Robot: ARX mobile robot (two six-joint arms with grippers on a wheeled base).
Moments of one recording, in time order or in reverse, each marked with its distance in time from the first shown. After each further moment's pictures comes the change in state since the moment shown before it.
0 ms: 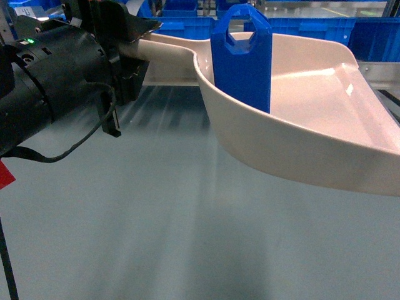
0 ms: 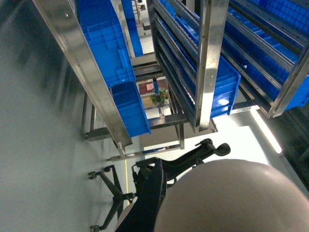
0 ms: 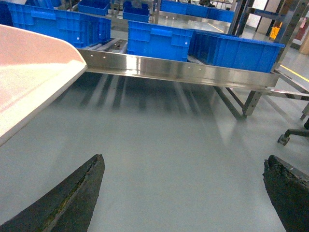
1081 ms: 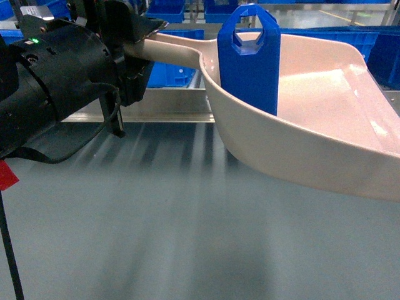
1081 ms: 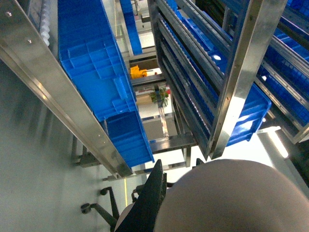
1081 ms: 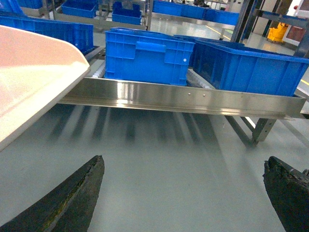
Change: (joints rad) left arm -0.005 0.000 0.000 0.000 0.003 0.000; right arm 0.000 0.000 0.000 -0.001 0.000 0.000
